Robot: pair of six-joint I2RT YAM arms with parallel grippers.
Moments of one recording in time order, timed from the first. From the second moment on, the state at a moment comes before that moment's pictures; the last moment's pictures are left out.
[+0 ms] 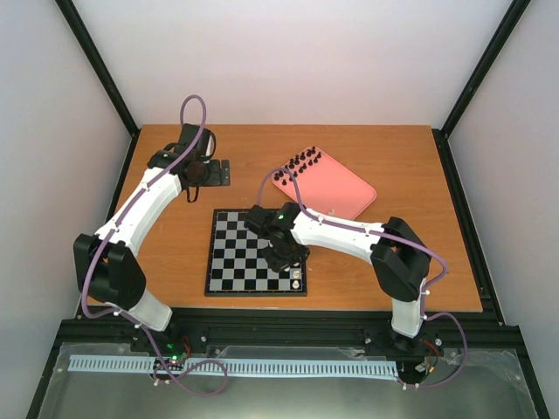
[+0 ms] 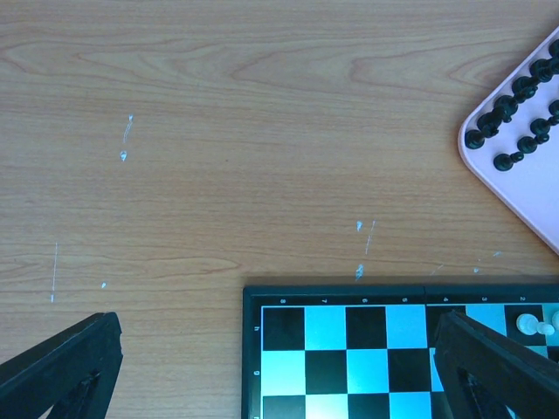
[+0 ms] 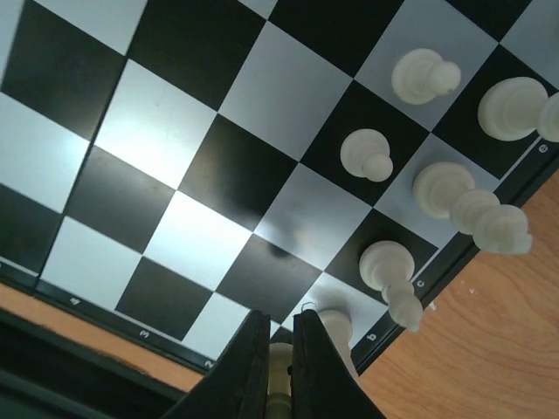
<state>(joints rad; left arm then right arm) -0.28 1.56 1.43 -0.83 -0.13 -0.30 1.03 1.88 1.48 -1.08 0.01 0.48</state>
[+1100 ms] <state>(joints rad) -0.28 1.55 1.37 -0.82 -0.13 -0.31 1.01 1.89 1.37 -0.89 0.05 0.39</state>
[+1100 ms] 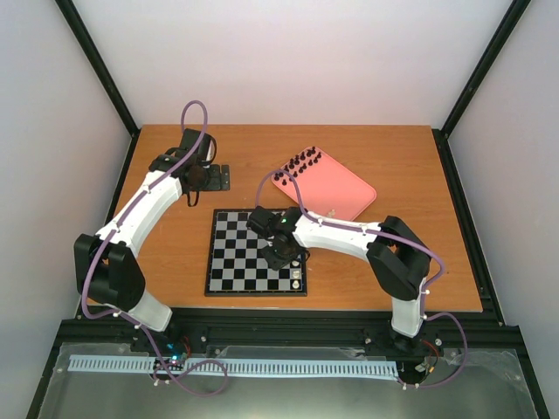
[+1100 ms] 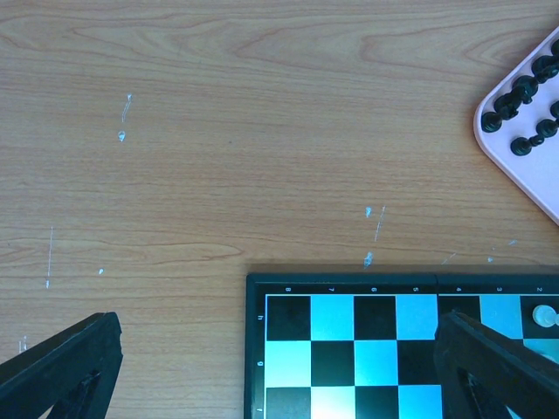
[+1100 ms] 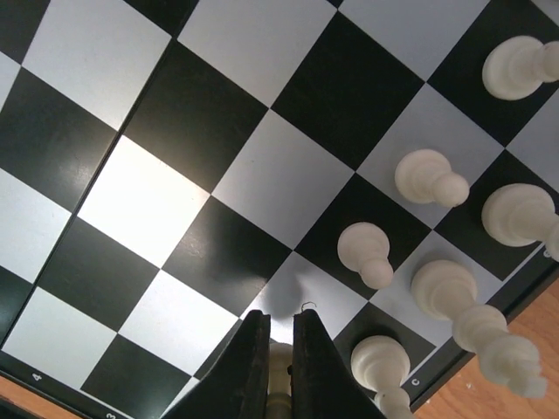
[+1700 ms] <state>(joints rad) -0.28 1.55 1.36 -0.81 -0.13 -0.32 0.99 1.91 1.37 -0.86 0.05 0.36</state>
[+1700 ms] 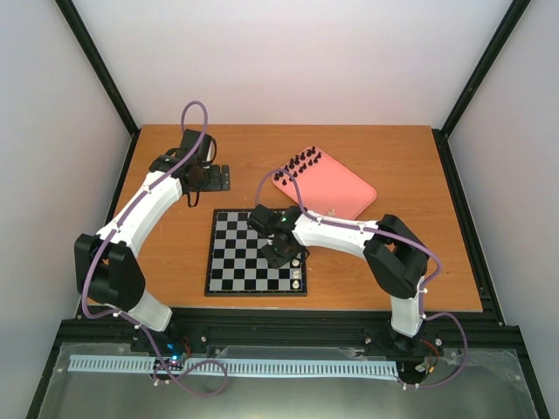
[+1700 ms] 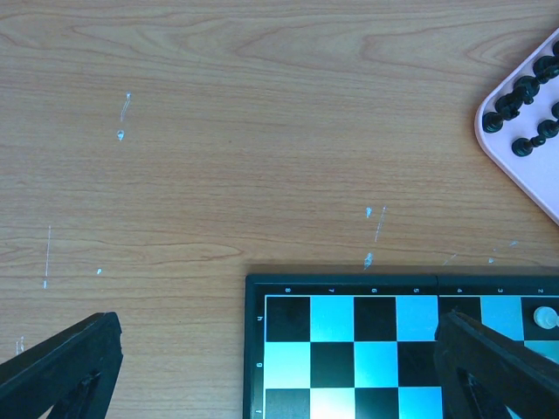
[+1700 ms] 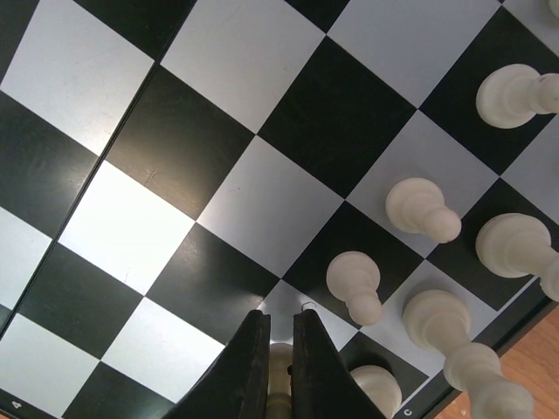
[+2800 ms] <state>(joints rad) -0.28 1.55 1.36 -0.80 -0.13 -0.32 0.99 1.87 1.41 -0.91 0.01 0.33</state>
